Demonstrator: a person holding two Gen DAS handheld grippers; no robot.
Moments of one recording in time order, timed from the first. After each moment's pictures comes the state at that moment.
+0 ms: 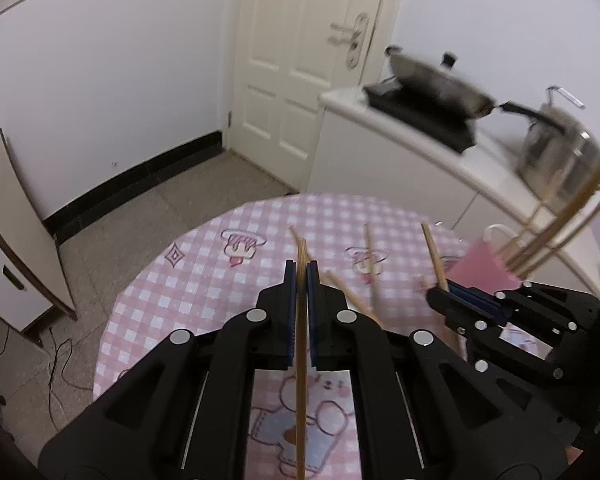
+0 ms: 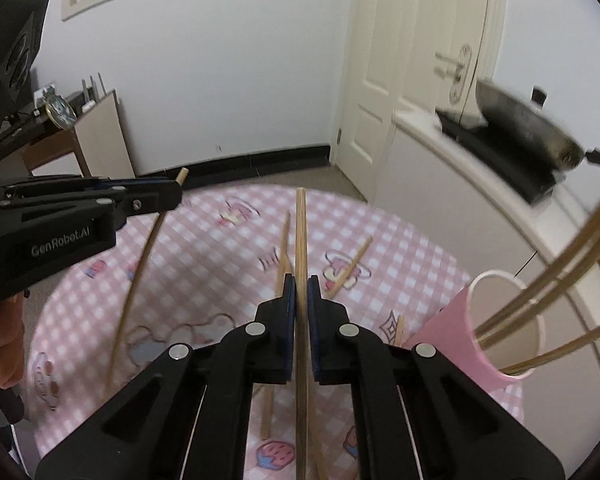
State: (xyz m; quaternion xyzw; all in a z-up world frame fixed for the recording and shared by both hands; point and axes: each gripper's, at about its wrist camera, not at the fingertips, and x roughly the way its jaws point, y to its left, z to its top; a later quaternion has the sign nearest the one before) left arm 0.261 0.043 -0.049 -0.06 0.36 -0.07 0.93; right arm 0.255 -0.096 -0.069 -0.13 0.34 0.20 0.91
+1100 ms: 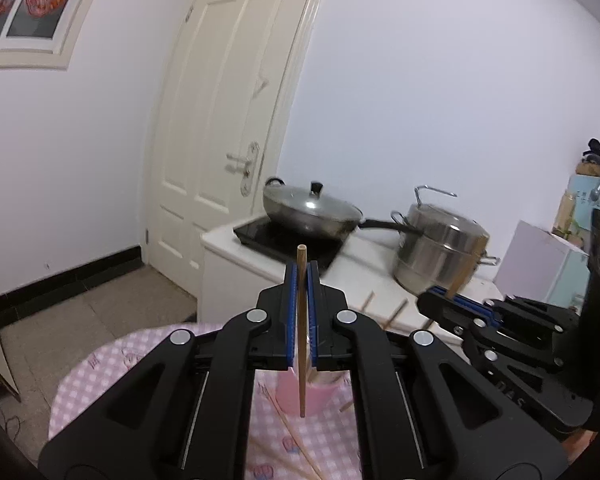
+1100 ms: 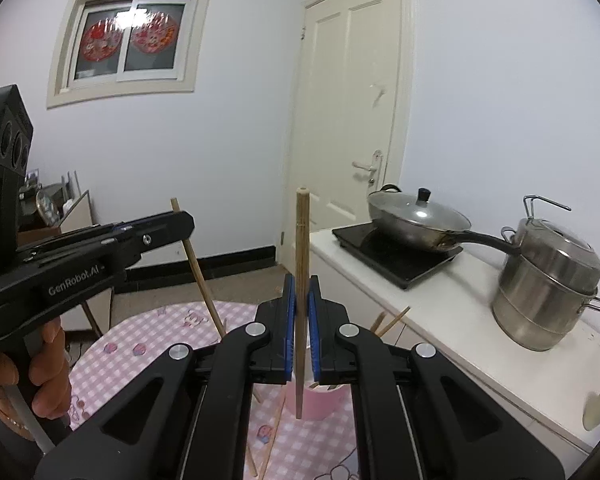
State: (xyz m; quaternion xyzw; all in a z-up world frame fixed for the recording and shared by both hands) left arm 0.189 -0.053 0.096 -0.09 0.15 -0.19 0.97; right arm 0.171 -0.202 0.074 -0.08 0.17 0.12 0.97
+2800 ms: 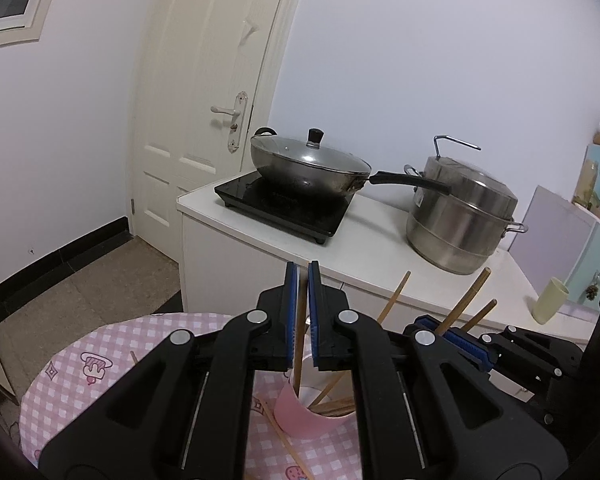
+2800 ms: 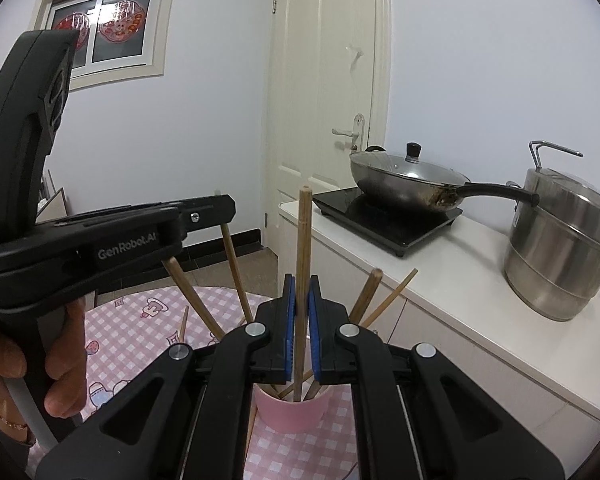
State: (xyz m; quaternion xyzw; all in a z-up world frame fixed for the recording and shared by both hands) left arm 0.286 -0.098 0.032 -0.06 0.23 -0.22 0.95; right arm 0.231 -0.221 0.005 -0.05 0.21 0.09 0.97
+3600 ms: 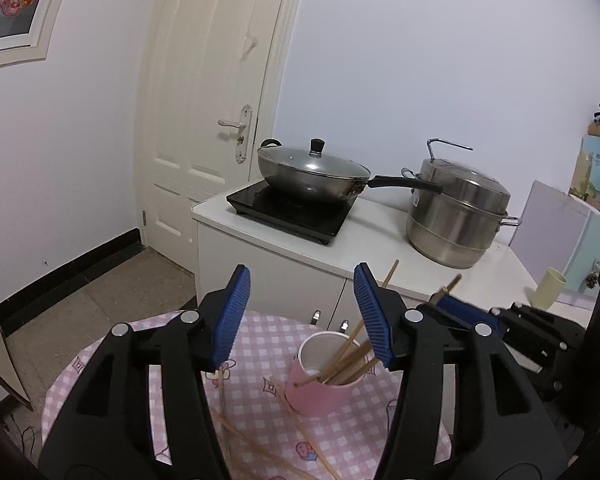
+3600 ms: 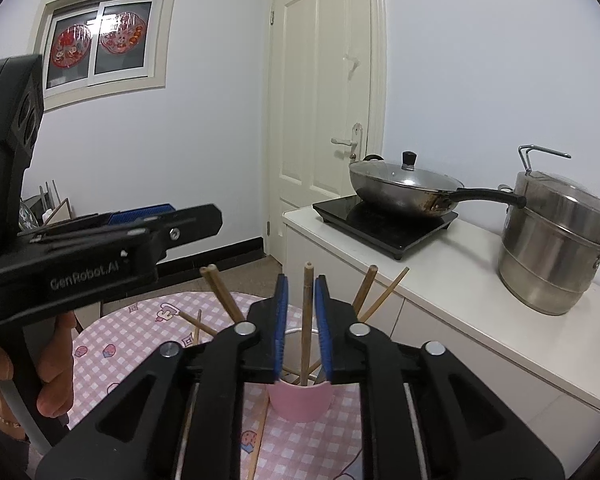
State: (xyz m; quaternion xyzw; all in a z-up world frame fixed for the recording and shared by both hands) left arm 0.238 -0.082 0.048 -0.04 0.21 -0.21 0.95; right arm 0.196 -0.223 0.022 -0.04 0.19 0.09 0.98
